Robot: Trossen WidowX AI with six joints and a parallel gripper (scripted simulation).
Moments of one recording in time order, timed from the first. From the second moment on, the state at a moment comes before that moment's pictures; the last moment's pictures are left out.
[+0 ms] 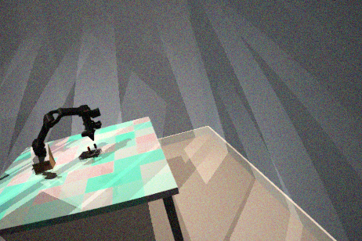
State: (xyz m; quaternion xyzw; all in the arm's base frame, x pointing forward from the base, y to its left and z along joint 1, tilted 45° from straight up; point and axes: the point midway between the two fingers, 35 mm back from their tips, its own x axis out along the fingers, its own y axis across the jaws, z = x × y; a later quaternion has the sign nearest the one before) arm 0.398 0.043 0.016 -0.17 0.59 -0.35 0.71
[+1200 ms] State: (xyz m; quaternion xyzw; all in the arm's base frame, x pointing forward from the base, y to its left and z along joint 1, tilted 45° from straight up) arm 0.399 0.027 0.000 -0.18 0.59 -0.35 0.71
